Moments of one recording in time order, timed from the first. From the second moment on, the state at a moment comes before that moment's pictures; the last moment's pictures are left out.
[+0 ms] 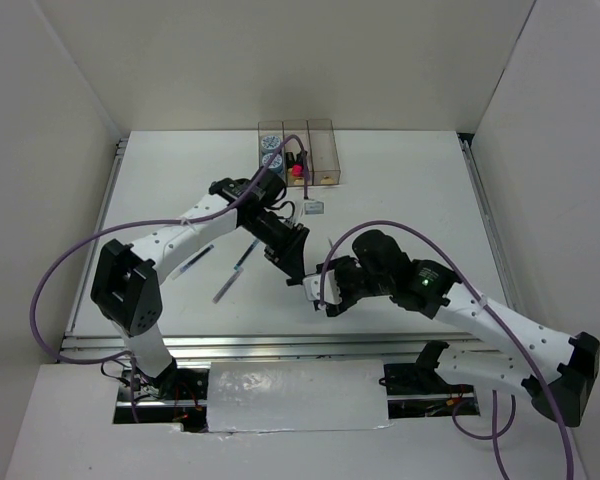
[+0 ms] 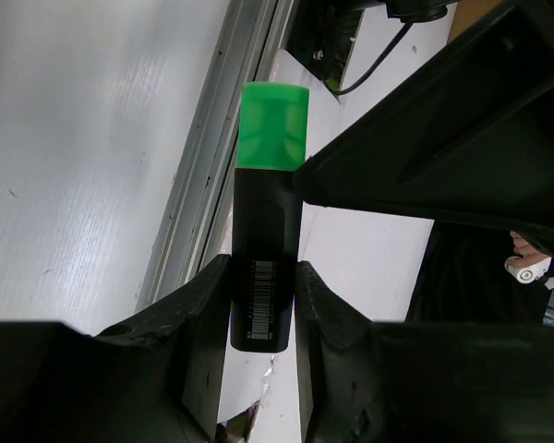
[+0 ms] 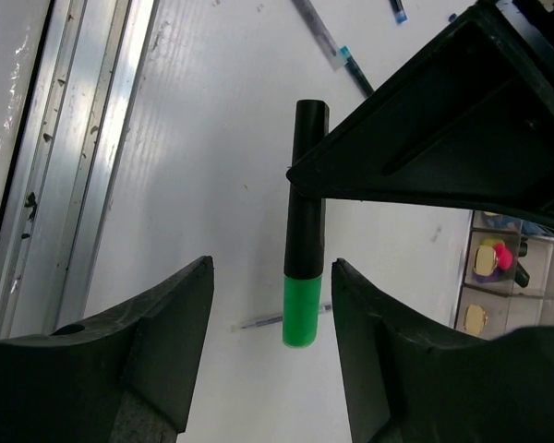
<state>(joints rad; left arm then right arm) -0.61 1.73 1.51 -1.00 0.94 0.07 0.89 0.96 0.88 -0.57 -0.36 -0.96</state>
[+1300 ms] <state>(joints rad) -0.24 1.30 1.41 -0.43 0.31 -0.27 0.49 1.45 1.24 -0.34 -0.32 -0.32</state>
